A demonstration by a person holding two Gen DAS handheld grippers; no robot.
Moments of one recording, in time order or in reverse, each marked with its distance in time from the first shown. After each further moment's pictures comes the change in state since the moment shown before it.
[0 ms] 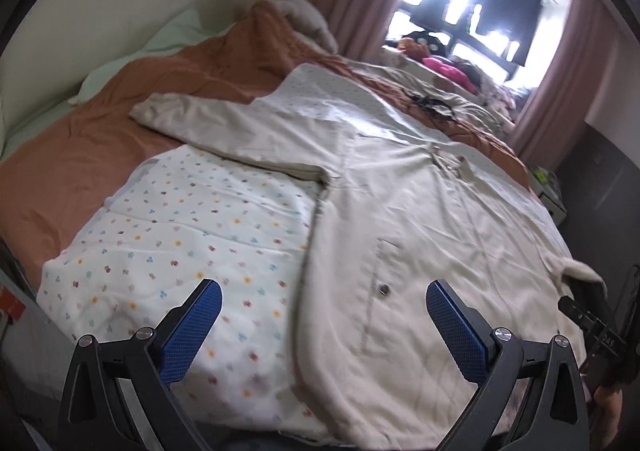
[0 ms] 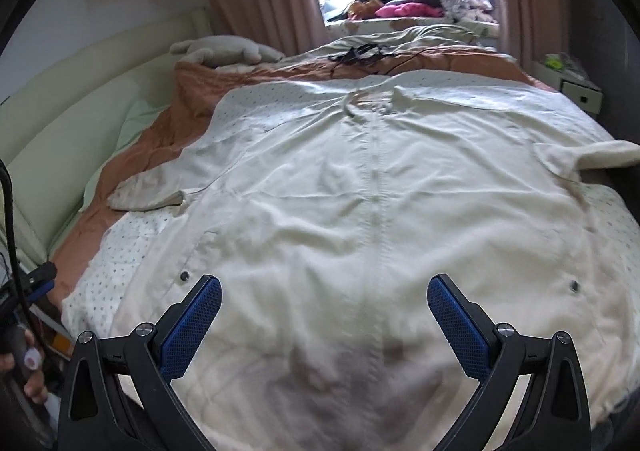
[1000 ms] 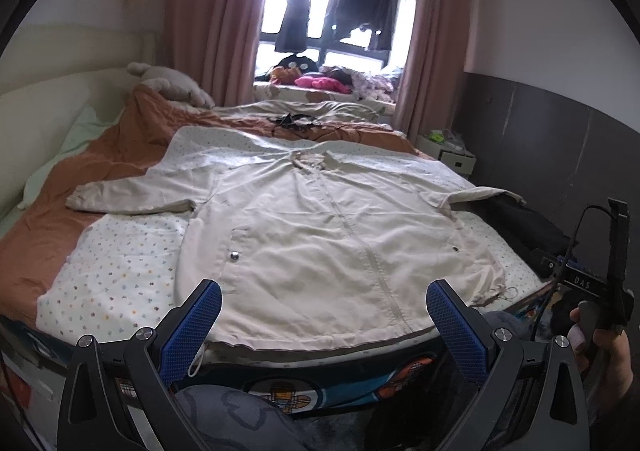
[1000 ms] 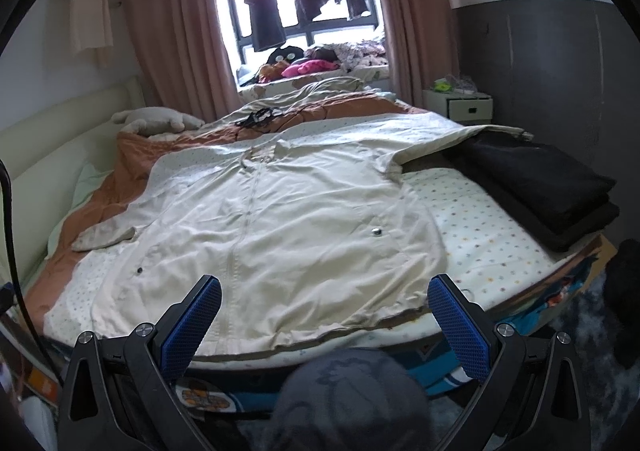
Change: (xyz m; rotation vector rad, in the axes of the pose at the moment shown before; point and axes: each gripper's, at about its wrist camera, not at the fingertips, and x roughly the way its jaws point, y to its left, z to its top) left arm -0.155 -0.133 -0.119 0.379 -0.143 -0.245; right arm -0.212 -0.086 -0.111 0.146 -0.225 -0.264
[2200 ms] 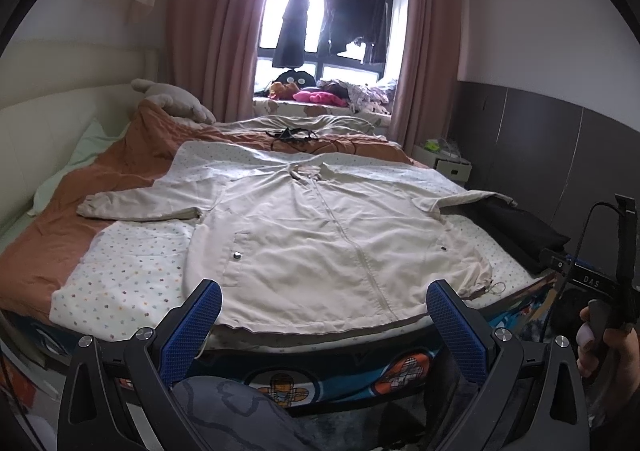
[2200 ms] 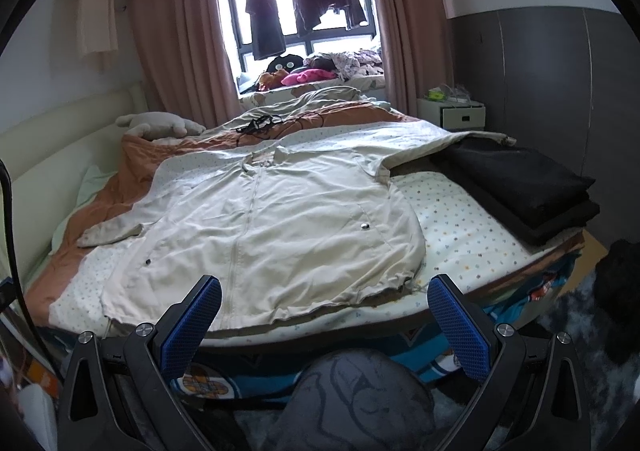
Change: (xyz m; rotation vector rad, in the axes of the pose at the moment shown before) left arm -0.049 -0.021 -0.016 0.029 -0.056 -0.002; right arm -0.057 -0.008 -0.015 -0.005 -0.035 -0.021
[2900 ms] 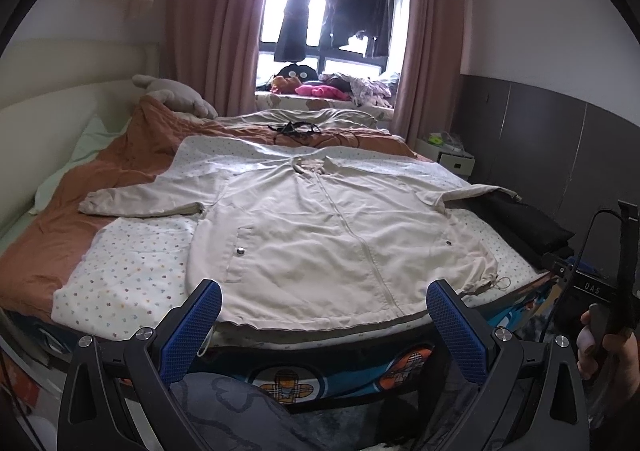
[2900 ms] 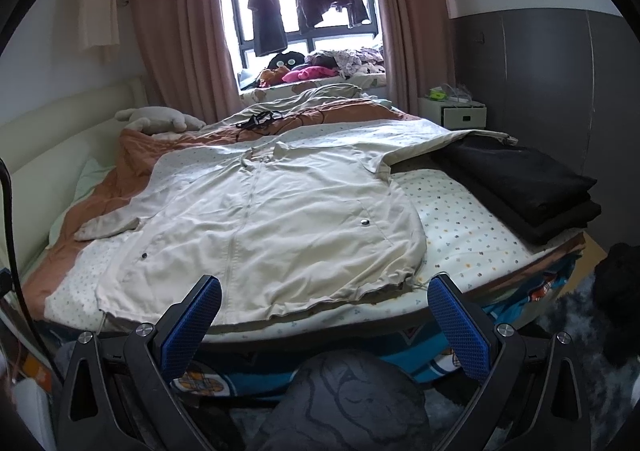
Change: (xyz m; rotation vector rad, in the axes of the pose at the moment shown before) left arm 0.007 -0.003 0.002 0.016 0.029 0.021; right arm 0.006 -0.002 -0.008 -0.012 0.009 0.001
